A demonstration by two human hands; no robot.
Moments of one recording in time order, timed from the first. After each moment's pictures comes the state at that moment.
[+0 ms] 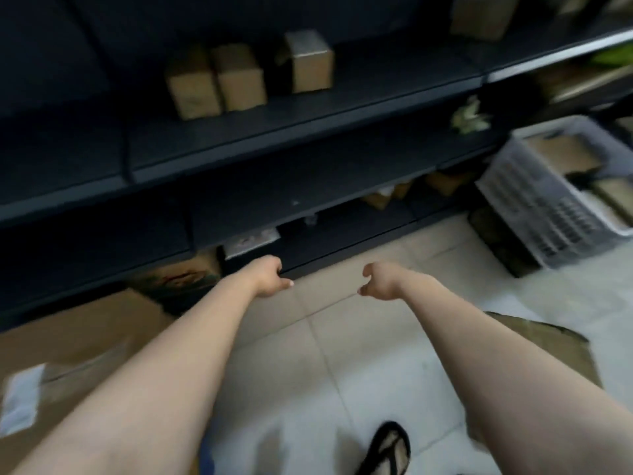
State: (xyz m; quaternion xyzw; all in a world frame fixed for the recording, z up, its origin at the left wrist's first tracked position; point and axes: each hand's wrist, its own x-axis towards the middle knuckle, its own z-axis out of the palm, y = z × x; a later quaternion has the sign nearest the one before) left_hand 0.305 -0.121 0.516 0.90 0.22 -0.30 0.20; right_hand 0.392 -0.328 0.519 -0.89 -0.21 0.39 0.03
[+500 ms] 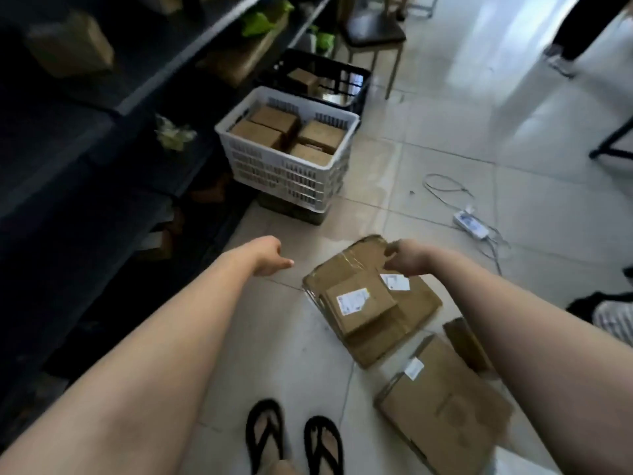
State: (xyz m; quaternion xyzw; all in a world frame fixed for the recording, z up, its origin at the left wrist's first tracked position) left_hand 0.527 -0.573 0.552 0.92 -0.18 -0.35 0.08; right_hand 0.421 -0.806 0.571 -0.91 0.21 0.33 0.16
